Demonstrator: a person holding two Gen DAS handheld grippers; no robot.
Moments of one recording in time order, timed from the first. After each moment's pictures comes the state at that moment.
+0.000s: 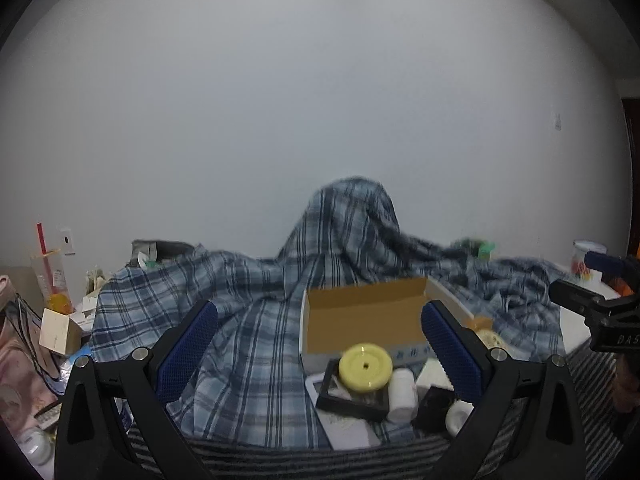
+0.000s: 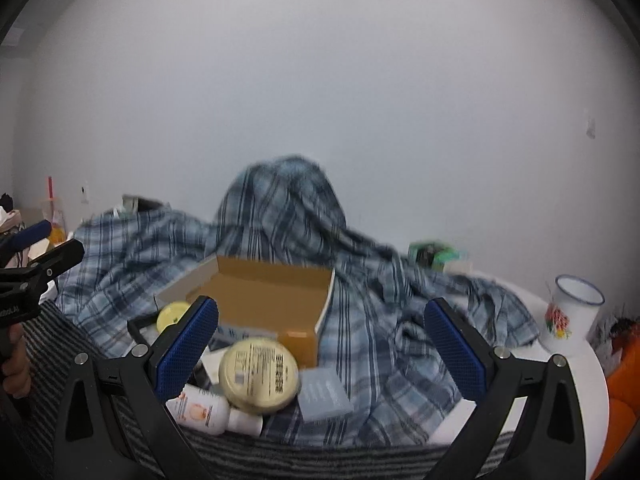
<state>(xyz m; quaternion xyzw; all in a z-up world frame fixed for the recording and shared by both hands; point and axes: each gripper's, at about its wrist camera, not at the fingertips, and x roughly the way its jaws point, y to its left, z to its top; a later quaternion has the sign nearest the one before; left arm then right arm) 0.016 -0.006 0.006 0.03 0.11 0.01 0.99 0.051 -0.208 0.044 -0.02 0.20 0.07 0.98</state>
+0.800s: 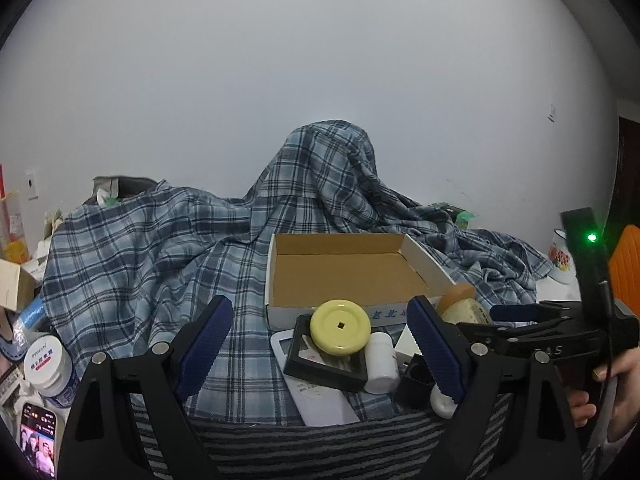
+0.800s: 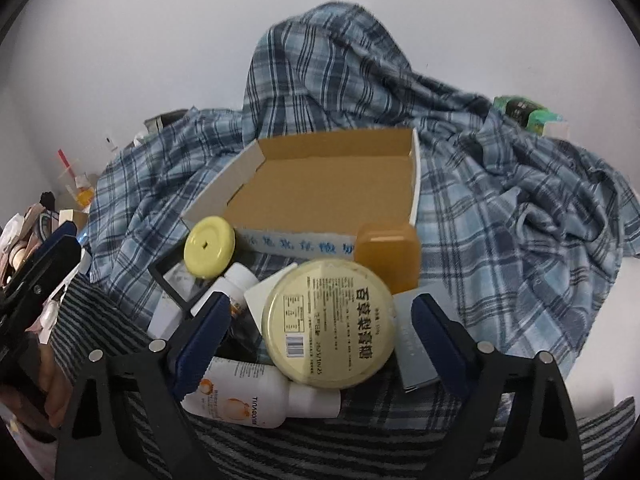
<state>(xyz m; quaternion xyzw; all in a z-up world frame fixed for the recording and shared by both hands) 0.046 0.004 -0.016 -0.01 0.20 -0.05 0.98 0.138 -0.182 -0.028 0.06 0.43 0.18 0.88</state>
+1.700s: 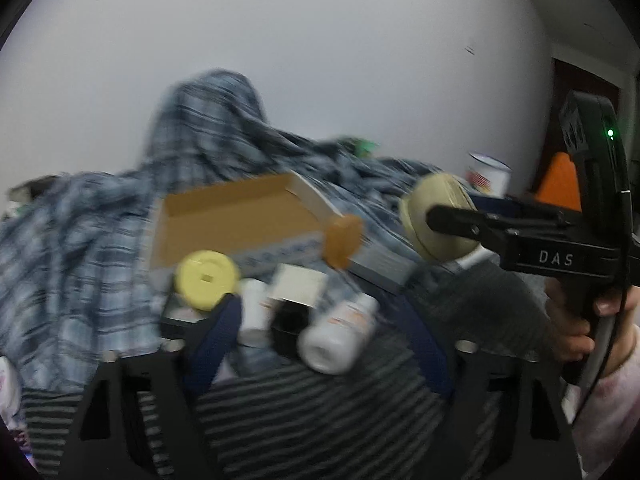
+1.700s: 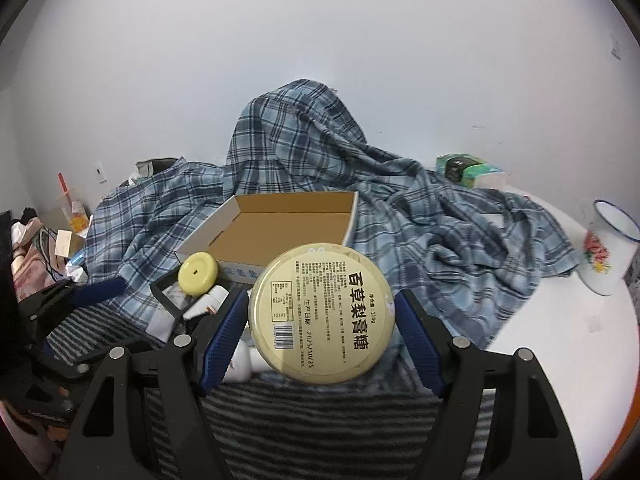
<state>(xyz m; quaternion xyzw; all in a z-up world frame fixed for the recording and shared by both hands) 0.044 -0.073 -0.030 0.04 0.31 -0.22 0.92 0.074 -0.232 0.024 0.04 0.33 0.12 0.93</state>
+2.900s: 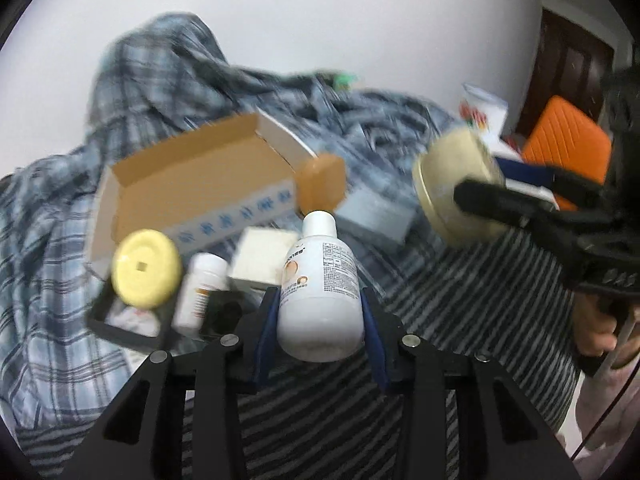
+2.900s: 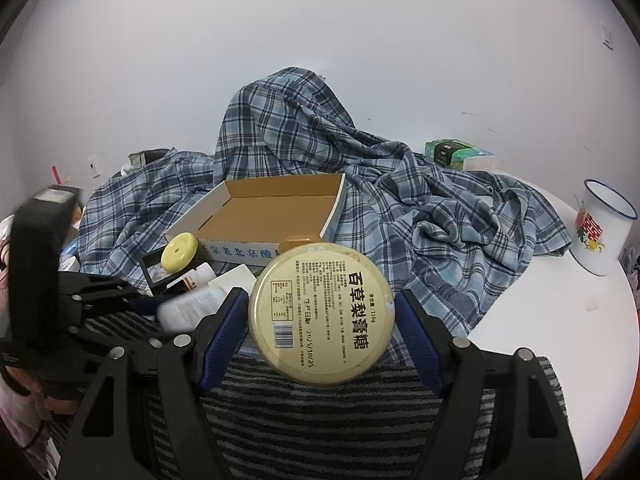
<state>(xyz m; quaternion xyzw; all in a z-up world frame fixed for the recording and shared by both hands) 0.082 -0.098 -0.052 0.09 0.38 -0.23 0.89 0.066 -0.242 0.005 0.04 0.34 0.11 0.93</state>
